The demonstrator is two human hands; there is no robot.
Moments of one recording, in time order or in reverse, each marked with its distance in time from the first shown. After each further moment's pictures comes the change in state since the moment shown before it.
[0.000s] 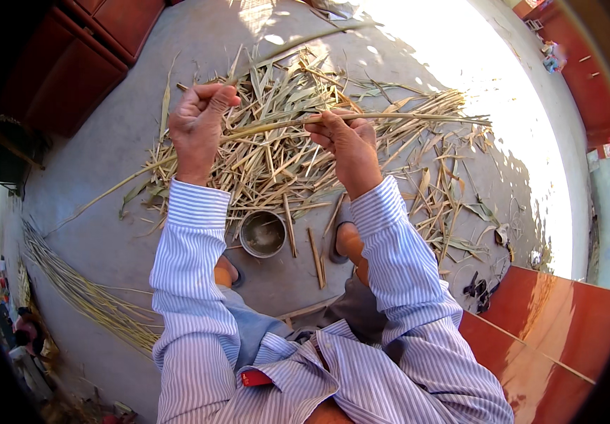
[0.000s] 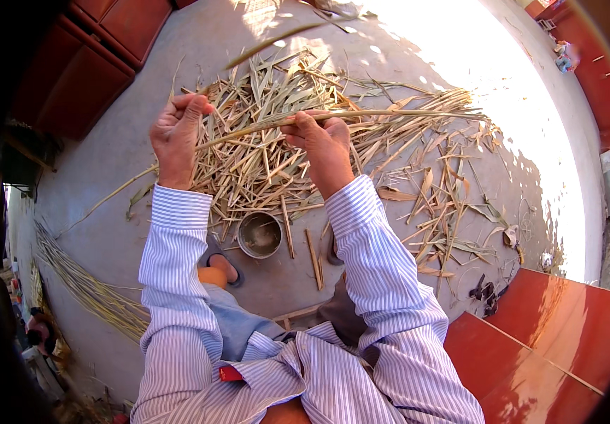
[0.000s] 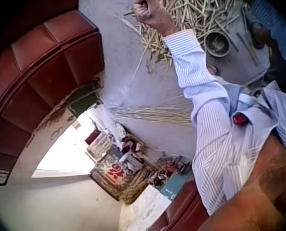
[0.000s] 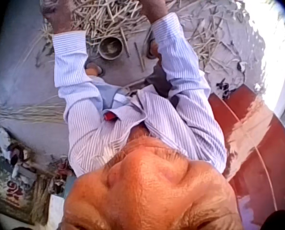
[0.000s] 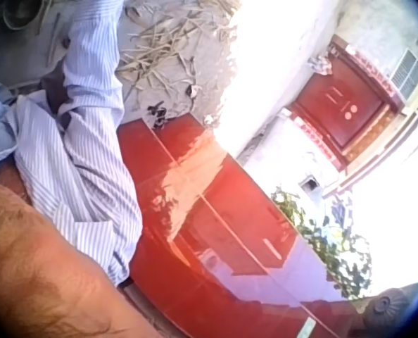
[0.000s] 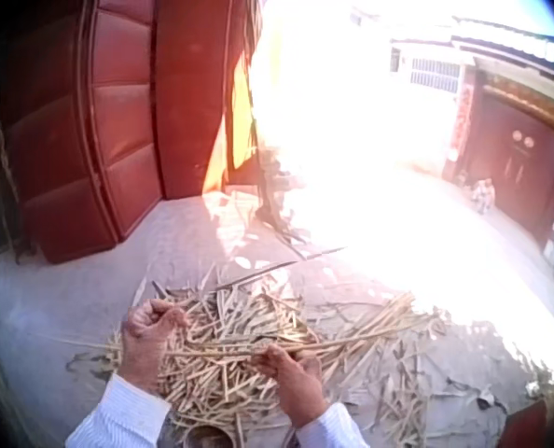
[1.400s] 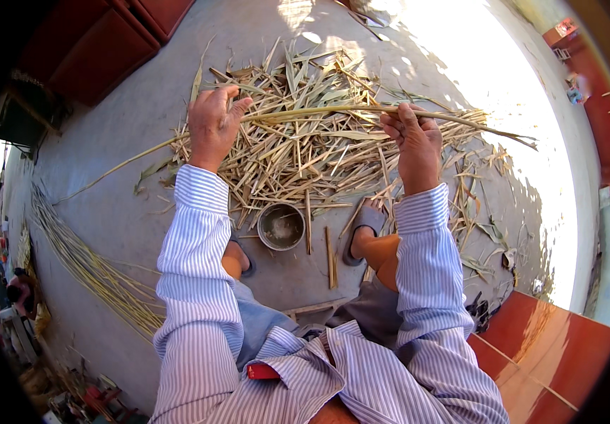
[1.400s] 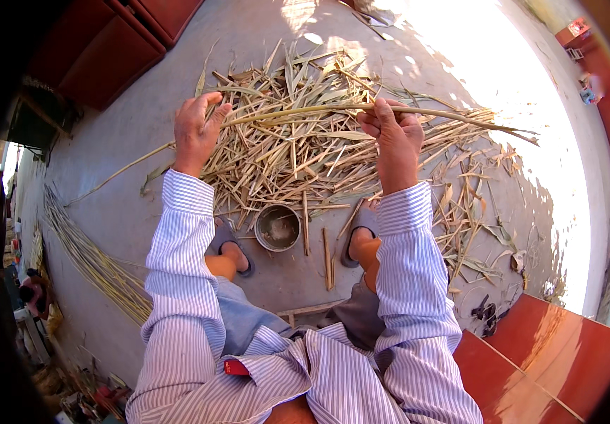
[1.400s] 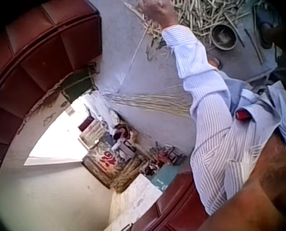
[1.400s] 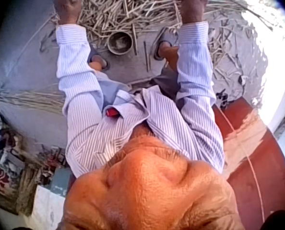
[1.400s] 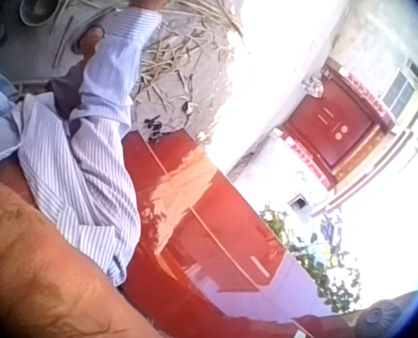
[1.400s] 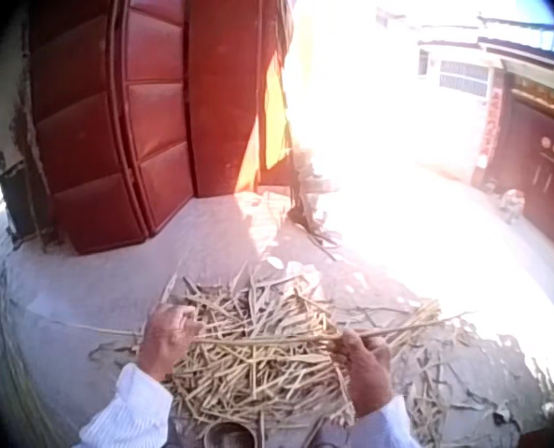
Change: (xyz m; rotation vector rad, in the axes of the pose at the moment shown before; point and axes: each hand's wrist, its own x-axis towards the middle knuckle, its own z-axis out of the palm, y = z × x) left_hand 0.001 -0.018 -0.078 1.125 -0.080 0.507; right_hand 0.012 -0.021 -0.026 -0.076 0.108 -0.206
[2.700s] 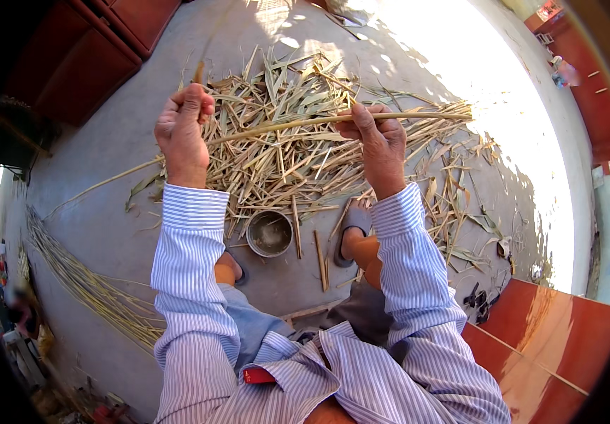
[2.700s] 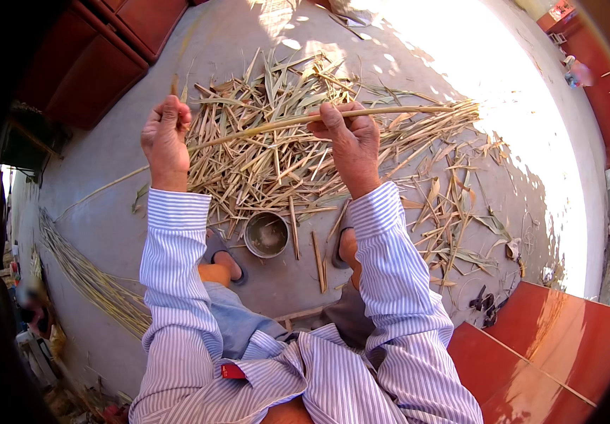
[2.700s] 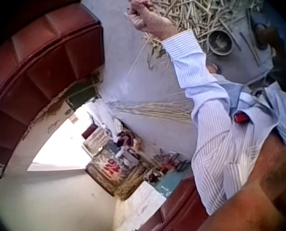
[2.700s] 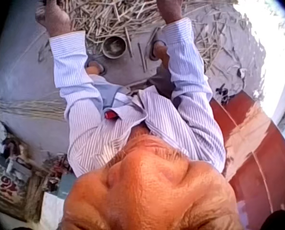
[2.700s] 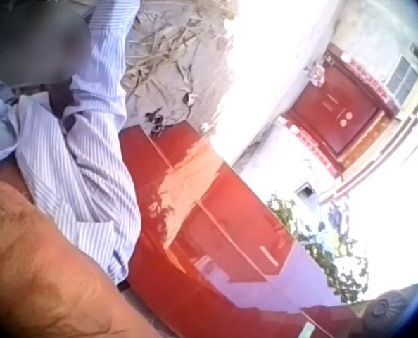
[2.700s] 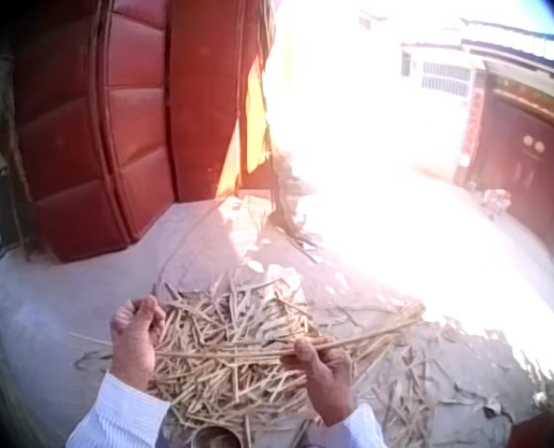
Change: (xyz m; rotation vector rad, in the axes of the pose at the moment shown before) left_hand 0.027 0.031 -0.009 -1.290 0.320 -0.665; right_hand -0.018 -0.009 0.022 -0.055 -0.191 -0.119
